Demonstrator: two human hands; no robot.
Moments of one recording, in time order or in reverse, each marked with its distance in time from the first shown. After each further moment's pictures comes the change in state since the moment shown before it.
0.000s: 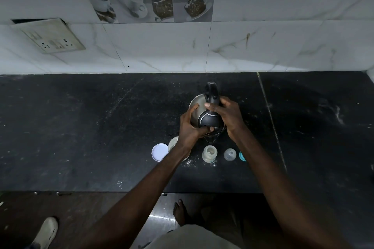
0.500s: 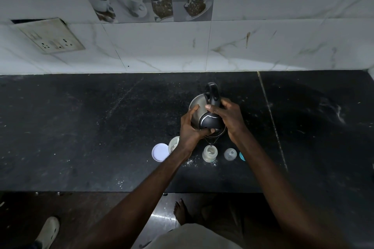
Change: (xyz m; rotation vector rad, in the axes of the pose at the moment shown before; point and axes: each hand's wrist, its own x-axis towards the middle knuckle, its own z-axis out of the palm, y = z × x) left_hand 0.000 -0.009 0.001 0.023 0.007 0.036; right_hand -0.003 0.007 -0.003 0.013 -0.001 -0.011
